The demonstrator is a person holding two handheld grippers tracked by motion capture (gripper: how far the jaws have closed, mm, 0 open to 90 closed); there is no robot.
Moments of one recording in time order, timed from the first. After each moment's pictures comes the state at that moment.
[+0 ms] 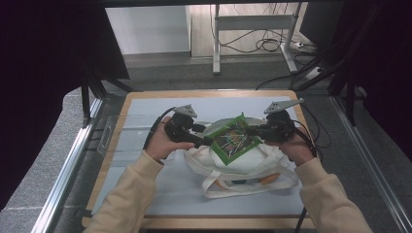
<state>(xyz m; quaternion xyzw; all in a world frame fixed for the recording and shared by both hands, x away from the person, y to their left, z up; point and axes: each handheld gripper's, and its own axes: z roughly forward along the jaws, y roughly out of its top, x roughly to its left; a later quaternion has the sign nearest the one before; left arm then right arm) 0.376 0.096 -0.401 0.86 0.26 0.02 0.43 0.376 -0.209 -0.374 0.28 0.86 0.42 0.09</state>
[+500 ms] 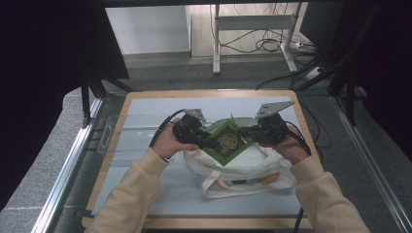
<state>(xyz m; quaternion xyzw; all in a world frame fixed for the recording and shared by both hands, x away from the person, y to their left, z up) 0.381 0.083 -0.410 0.89 0.23 -0.02 0.40 0.370 -0.189 -0.372 0.20 0.88 0.42 0.11</state>
